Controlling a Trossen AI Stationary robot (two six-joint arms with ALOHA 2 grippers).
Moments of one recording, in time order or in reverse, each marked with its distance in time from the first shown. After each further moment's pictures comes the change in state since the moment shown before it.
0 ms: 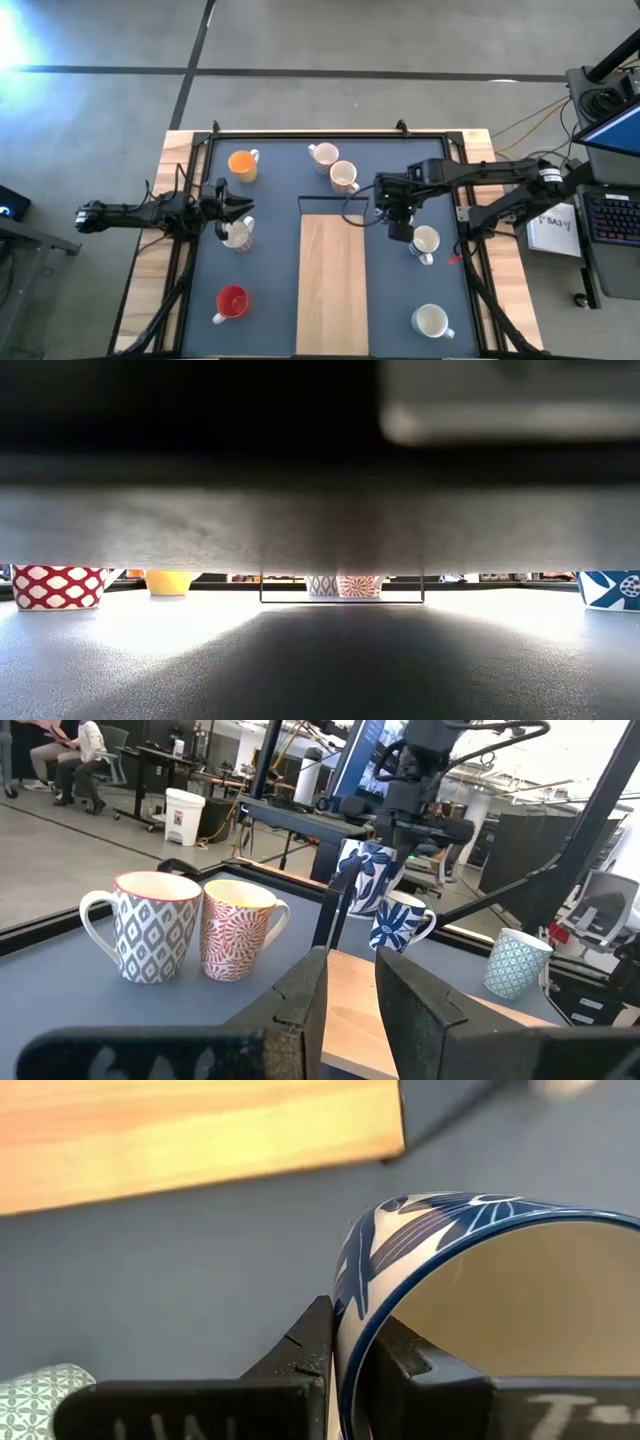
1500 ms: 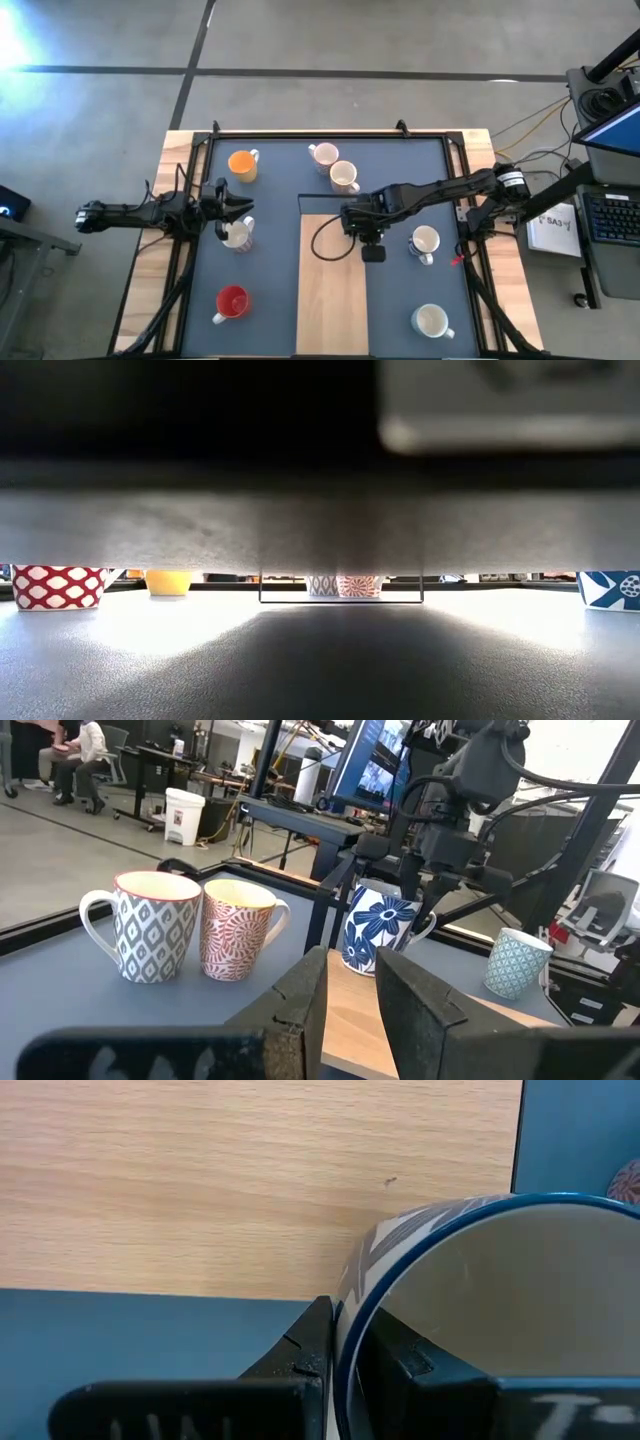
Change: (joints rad) left arm 0.000 0.000 0.000 0.000 0.000 0.000; right arm 0.131 0.291 0.126 0.178 0.052 -0.043
